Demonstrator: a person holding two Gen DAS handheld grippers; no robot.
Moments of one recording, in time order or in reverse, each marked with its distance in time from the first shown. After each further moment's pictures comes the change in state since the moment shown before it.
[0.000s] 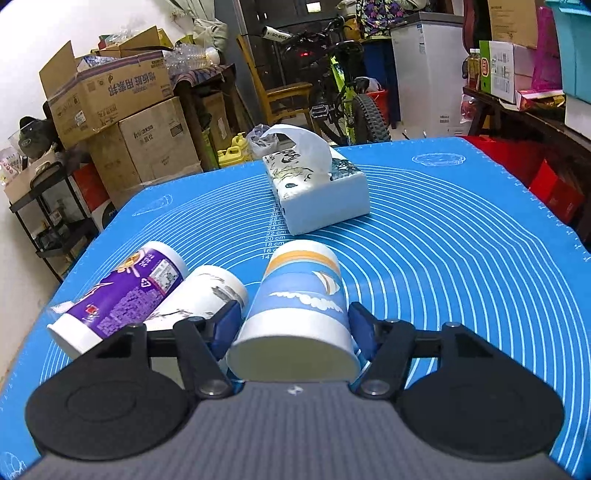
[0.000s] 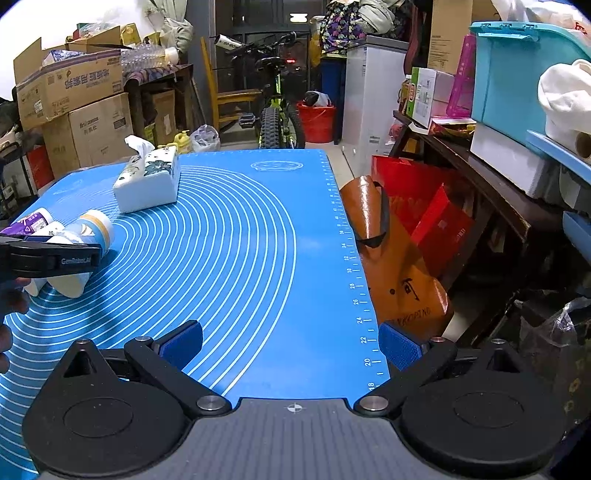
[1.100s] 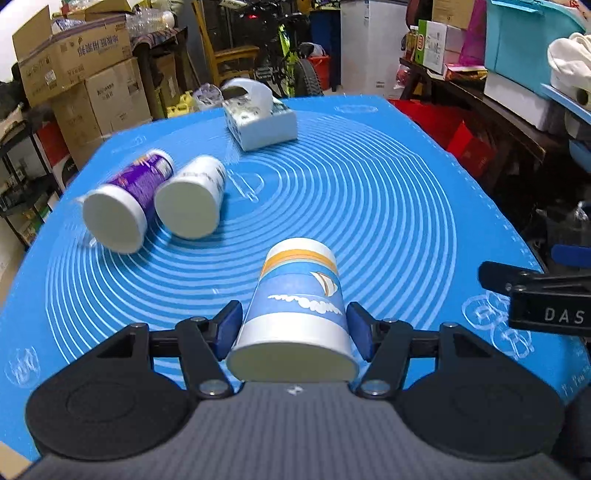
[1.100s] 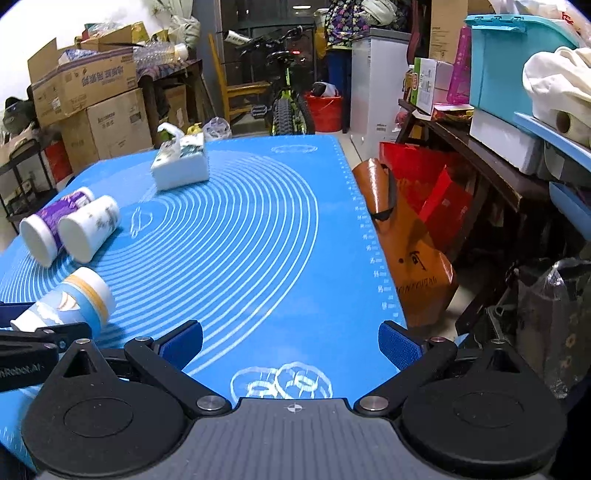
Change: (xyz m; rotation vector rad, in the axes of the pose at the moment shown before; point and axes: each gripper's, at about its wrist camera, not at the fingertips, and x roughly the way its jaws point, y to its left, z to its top) left arm -0.115 0.017 -0.068 0.008 0.148 -0.236; right arm -0.062 0.015 -0.041 0.015 0.036 0.040
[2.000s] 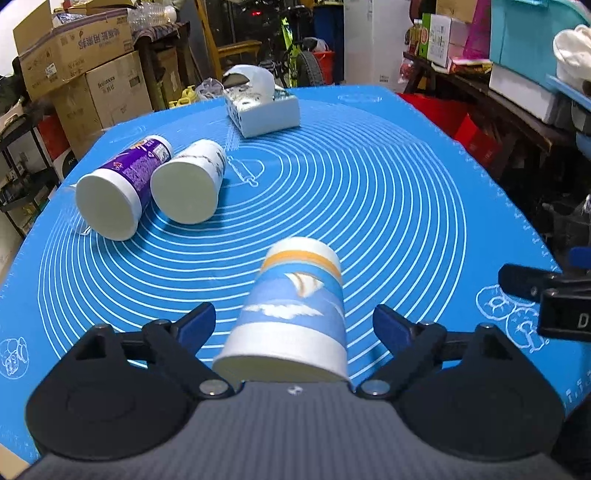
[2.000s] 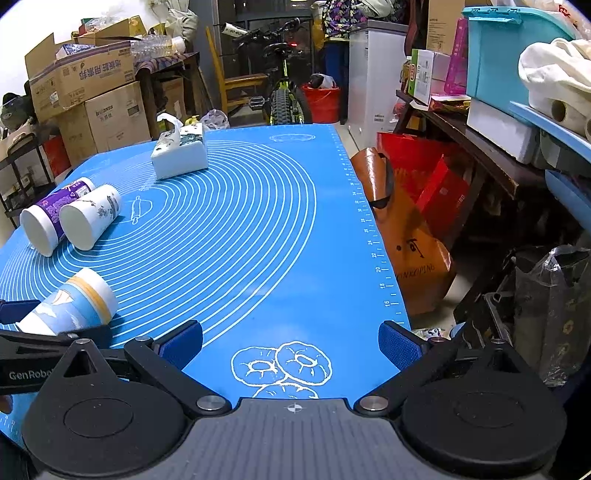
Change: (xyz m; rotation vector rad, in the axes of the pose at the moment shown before) left arm 0.013 0.001 -0.011 0.000 0.006 0.019; right arm -0.003 -0.001 -0.008 0.011 0.026 -0.006
